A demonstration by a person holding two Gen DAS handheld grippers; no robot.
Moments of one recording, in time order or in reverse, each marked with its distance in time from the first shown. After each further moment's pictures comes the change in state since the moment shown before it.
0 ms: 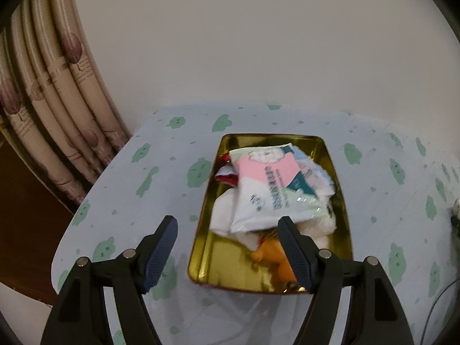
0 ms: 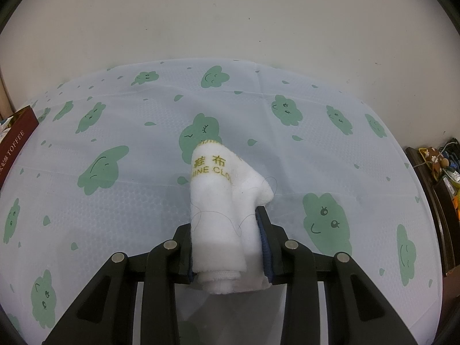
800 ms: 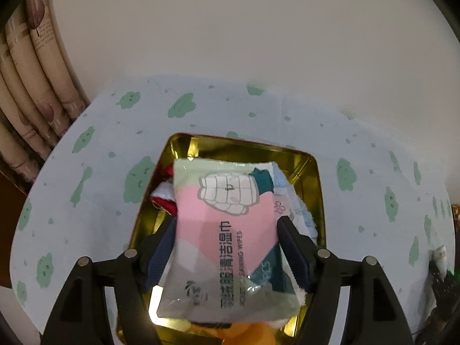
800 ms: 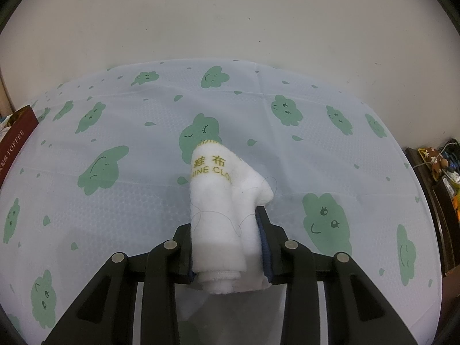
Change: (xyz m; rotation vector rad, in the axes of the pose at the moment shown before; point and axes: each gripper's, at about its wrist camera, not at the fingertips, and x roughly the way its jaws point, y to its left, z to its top) left arm 0.088 -0.027 0.065 -0.098 0.181 -0.158; right arm -0.001 0.001 0.000 -0.004 -0.001 -0.001
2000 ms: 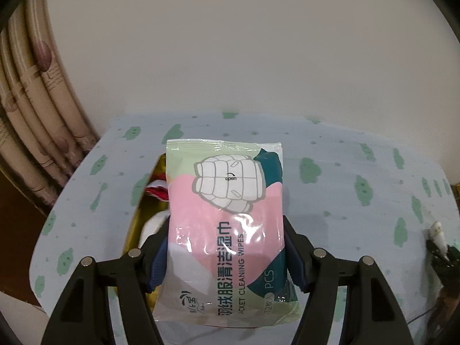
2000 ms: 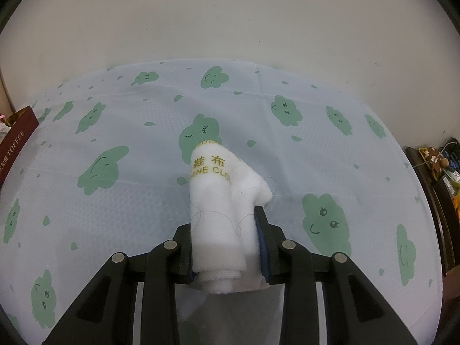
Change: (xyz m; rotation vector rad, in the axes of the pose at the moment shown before) left arm -0.064 -0.053 -0.037 0.098 -0.140 0.079; right arm -0.001 0.000 0.000 0.001 0.000 0.001
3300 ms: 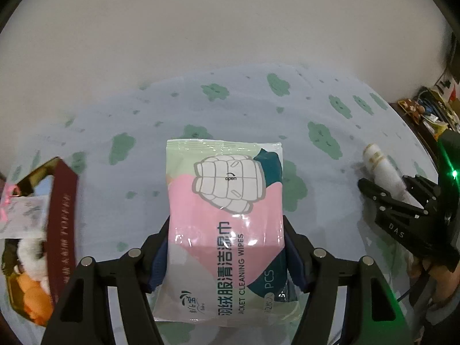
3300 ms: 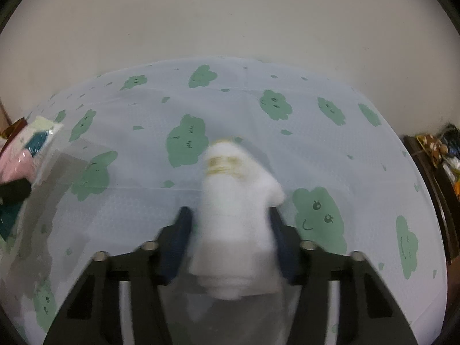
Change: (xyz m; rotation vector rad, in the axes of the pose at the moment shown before) left arm 0.025 -0.226 -0.059 0.350 0.084 -0.307; right arm 0.002 -0.007 0.000 0.023 0.001 0.001
